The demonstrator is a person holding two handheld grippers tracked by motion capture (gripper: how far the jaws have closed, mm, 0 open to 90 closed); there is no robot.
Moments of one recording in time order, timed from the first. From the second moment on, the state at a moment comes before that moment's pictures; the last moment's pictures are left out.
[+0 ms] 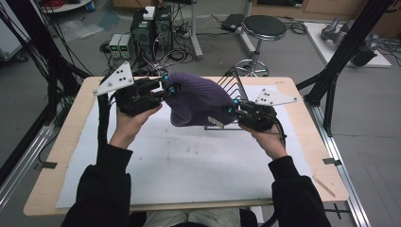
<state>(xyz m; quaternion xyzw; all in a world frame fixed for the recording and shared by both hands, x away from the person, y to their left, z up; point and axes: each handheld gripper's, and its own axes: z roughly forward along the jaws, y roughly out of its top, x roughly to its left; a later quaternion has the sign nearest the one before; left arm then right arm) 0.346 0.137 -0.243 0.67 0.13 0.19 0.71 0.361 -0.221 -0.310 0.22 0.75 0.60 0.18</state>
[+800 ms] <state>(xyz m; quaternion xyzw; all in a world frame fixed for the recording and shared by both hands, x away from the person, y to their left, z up) 0.366 0.116 -0.226 0.66 0.14 0.22 0.70 0.394 -0.225 -0.291 0.27 0.73 0.59 0.22</state>
